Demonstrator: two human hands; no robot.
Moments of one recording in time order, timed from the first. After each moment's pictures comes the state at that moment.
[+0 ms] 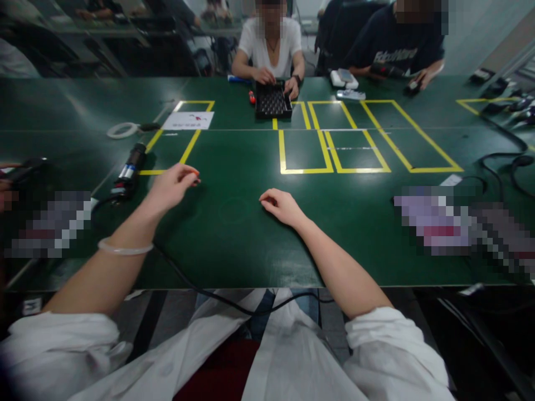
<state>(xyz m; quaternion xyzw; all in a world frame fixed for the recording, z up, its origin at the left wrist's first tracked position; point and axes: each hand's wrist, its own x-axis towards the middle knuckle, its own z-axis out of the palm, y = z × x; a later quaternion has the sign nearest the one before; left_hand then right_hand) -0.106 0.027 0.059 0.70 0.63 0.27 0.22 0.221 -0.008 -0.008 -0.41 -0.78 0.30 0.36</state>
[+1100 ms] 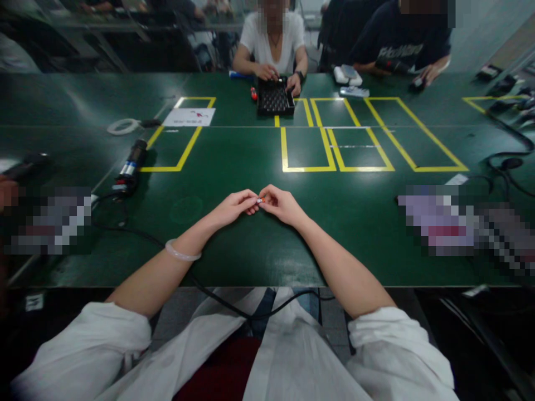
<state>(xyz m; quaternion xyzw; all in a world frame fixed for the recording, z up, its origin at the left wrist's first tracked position) 0.007 -0.003 0.002 0.68 0.39 0.28 0.55 0.216 -0.013 -0.008 -0.38 -0.75 0.39 0.38</state>
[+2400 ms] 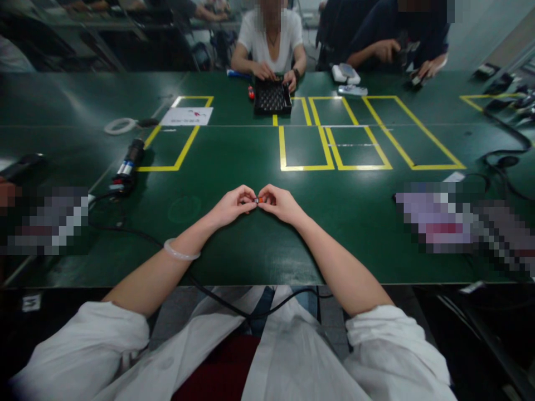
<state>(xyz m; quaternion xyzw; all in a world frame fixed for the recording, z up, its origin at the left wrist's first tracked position) 0.009 -0.004 0.000 0.69 0.39 0.32 0.52 0.218 -0.008 -0.013 -0.39 -0.75 0.39 0.37</state>
